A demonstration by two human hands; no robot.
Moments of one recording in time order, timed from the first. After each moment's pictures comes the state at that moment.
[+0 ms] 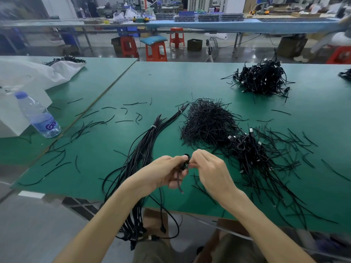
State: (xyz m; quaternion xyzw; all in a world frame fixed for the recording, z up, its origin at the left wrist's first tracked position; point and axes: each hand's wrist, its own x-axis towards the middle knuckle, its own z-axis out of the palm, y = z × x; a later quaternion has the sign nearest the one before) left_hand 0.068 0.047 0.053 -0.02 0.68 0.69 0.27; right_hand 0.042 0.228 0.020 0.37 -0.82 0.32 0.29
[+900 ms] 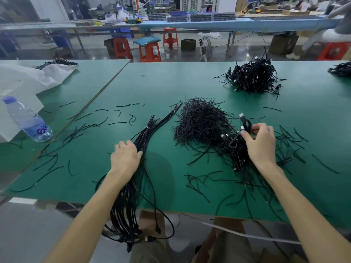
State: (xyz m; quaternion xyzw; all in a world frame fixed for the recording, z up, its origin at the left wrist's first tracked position) left_hand 0.017 -0.022 0.014 -0.19 0.98 0.05 0.00; right_hand -0.039 0.346 0.033 -0.08 -0.89 0.41 0.18
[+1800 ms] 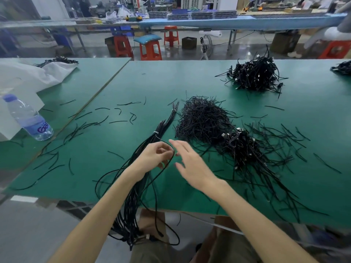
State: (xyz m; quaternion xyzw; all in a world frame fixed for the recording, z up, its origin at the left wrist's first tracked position) left_hand 0.016 0.023 0.019 -0.02 0.83 0.56 0.07; right_hand 0.021 0.204 0.014 0.29 -0.87 0.38 -0.01
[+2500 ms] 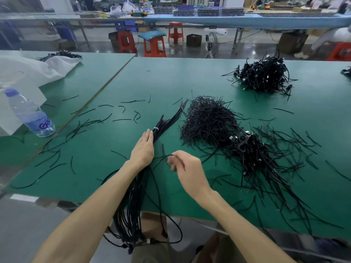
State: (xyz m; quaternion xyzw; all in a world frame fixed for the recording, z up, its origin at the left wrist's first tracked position) left_hand -0.053 -0.040 -0.054 -0.06 0.99 0.13 0.00; right_hand 0.030 0.170 -0.005 0.23 -0.81 0.53 0.06
